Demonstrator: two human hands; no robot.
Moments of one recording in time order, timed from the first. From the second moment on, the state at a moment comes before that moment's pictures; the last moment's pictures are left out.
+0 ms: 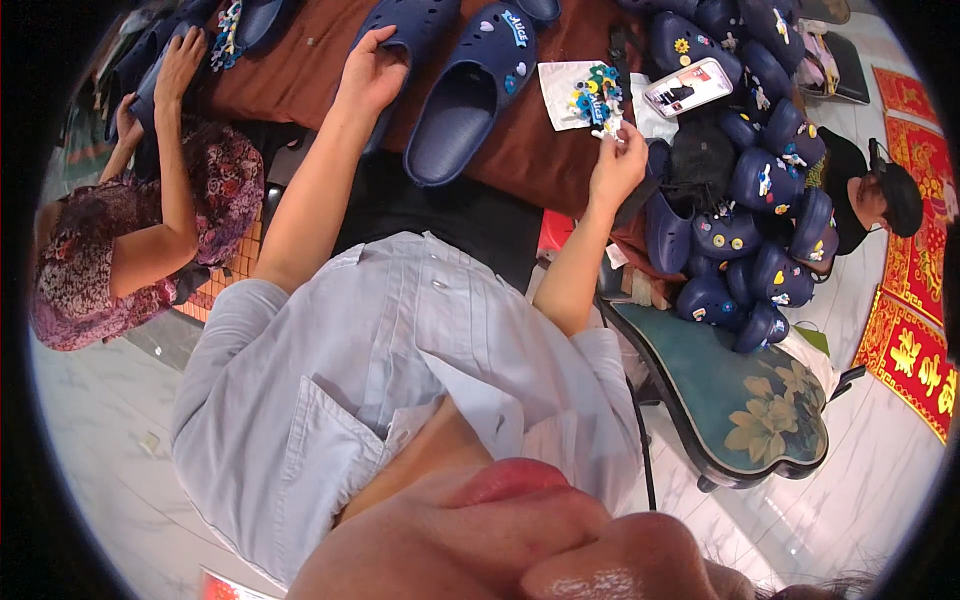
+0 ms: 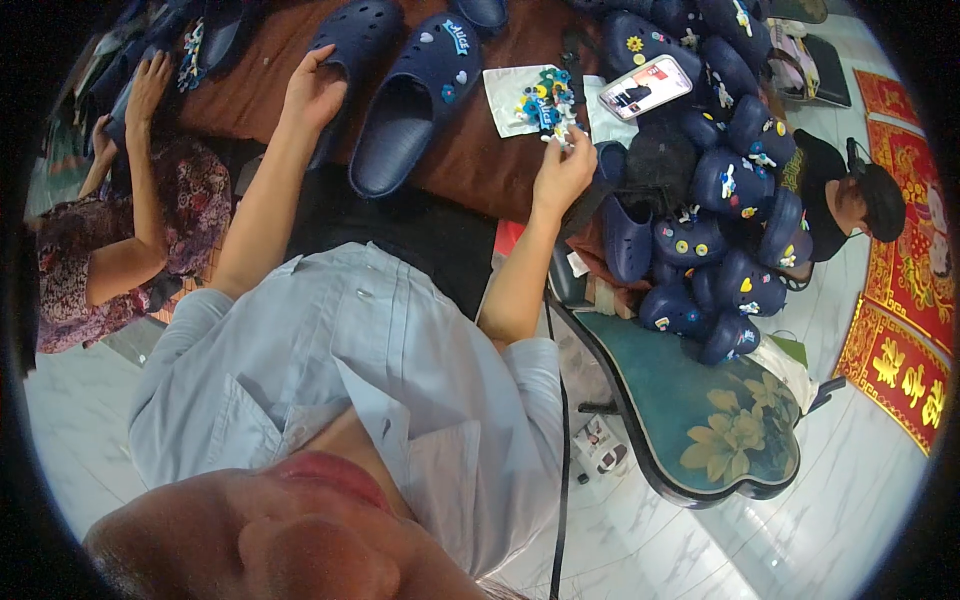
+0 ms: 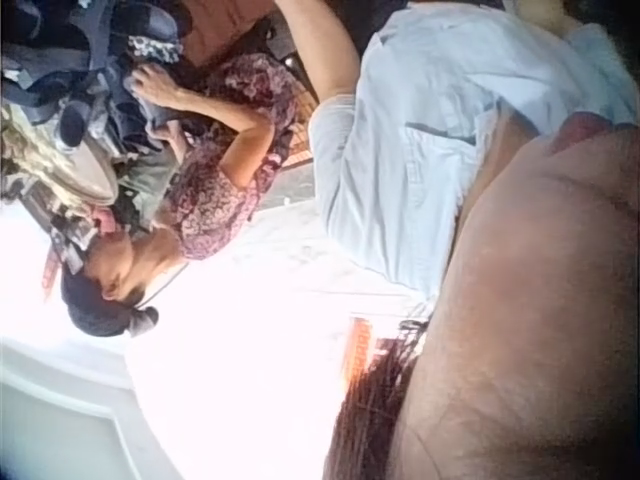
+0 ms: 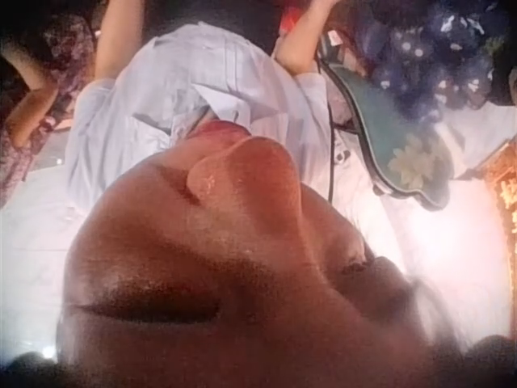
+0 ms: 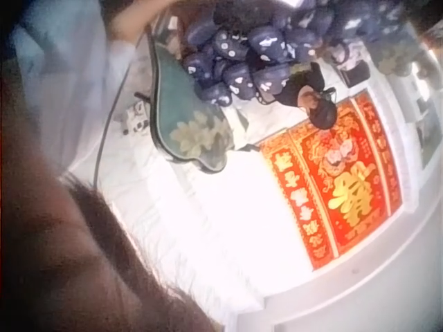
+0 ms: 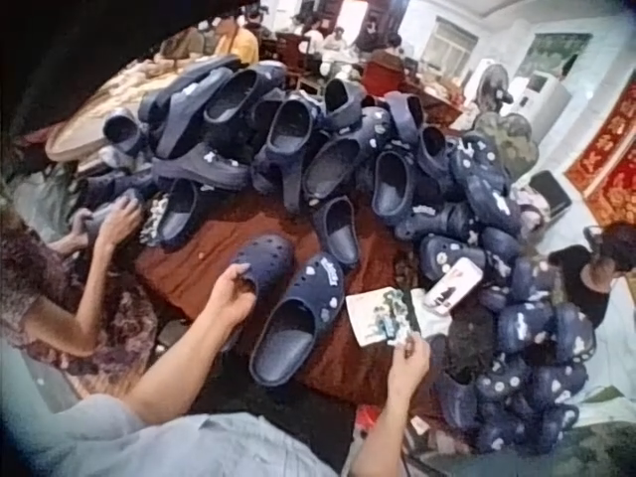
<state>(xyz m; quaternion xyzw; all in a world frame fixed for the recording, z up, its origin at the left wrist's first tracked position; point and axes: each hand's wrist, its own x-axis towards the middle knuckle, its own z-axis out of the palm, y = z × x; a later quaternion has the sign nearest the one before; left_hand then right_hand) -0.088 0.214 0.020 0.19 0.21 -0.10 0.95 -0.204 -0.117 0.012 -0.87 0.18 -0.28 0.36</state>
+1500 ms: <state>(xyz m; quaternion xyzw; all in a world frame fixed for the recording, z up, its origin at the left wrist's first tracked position) -0.085 0.187 -0.017 0.18 0.10 -0.11 0.97 0.020 0.043 0.037 -0.88 -0.36 -0.20 0.25</state>
